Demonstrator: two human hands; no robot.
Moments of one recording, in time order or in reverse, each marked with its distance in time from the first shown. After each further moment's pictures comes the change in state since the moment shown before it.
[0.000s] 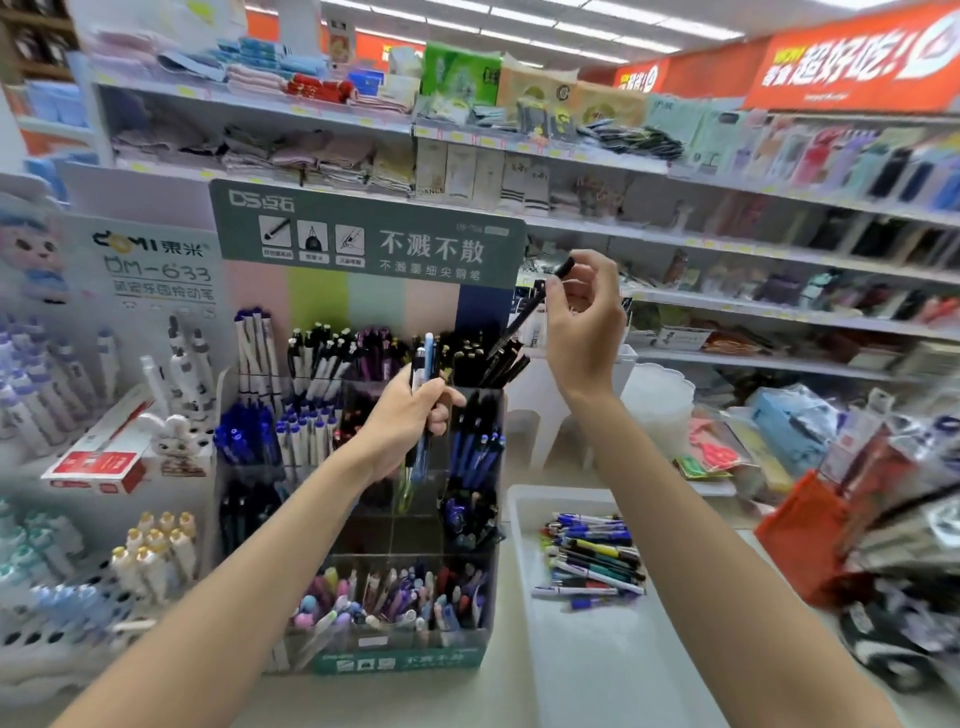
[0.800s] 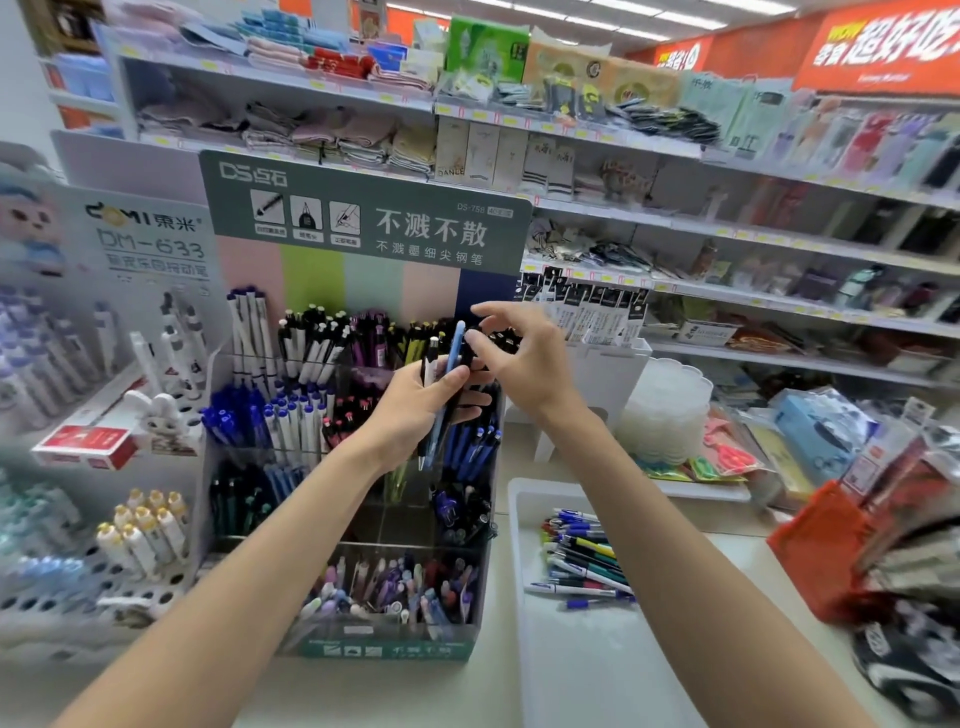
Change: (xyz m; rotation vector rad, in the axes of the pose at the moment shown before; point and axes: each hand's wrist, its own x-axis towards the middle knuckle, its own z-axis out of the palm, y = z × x) left_hand -0.004 0.002 0.023 -0.169 -0.060 0.042; right_hand -0.031 0.020 0.012 -0.095 -0.549 -0.062
